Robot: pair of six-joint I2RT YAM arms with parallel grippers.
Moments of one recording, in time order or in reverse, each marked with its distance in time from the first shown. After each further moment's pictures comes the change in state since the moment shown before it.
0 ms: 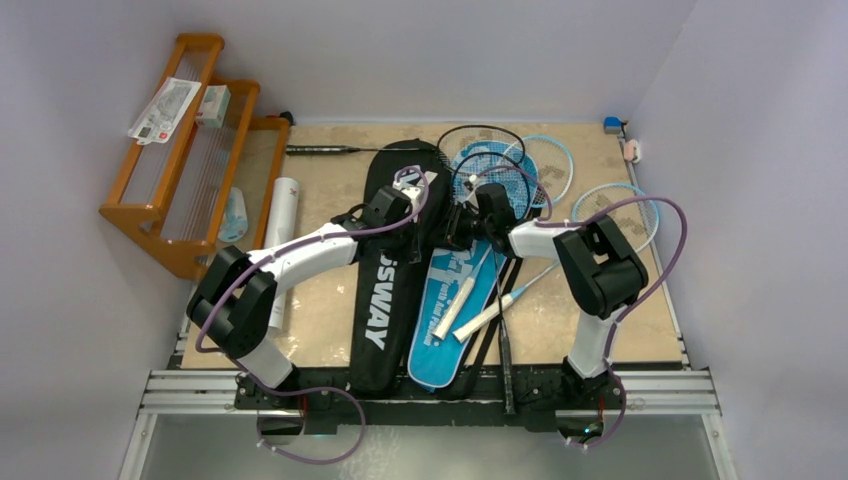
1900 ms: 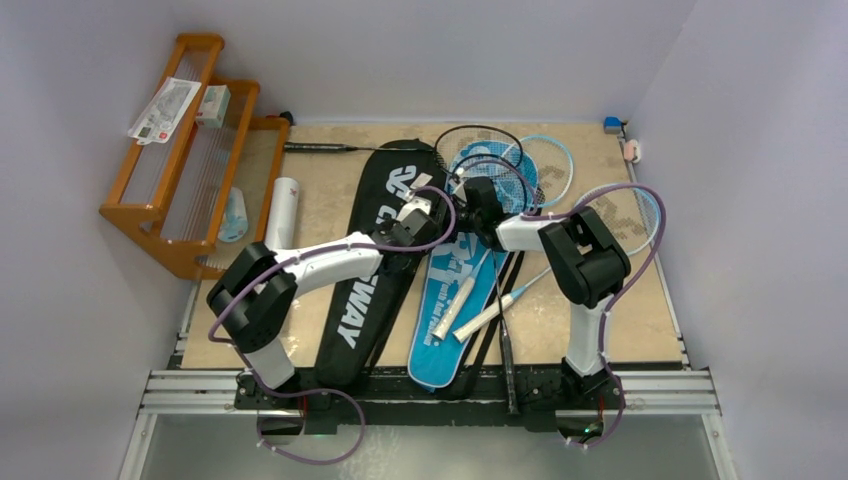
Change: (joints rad) left arm -0.175 0.091 0.068 -0.183 -0.690 0.017; right arm 0.035 0.108 0.110 0.097 -0.058 0.098
